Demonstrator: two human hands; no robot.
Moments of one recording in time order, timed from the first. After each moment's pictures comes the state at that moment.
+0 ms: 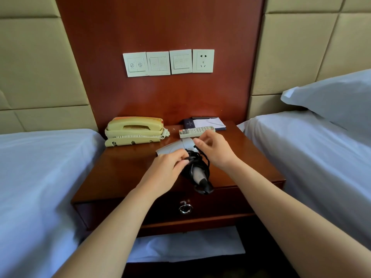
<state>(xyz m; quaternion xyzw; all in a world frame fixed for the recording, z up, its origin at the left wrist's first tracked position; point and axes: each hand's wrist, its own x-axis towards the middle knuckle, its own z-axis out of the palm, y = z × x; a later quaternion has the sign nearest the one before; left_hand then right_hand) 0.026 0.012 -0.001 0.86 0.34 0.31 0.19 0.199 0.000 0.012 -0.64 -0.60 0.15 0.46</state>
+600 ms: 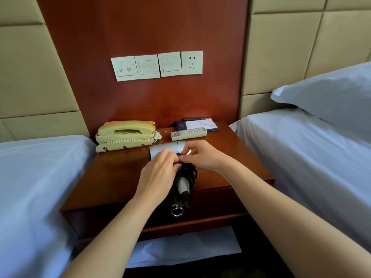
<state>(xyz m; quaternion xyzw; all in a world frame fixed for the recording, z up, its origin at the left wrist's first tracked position) 0.043 0.000 -0.006 0.86 0.38 0.34 -0.02 0.198 -0.014 0.025 -0.61 -0.63 0.28 0.38</state>
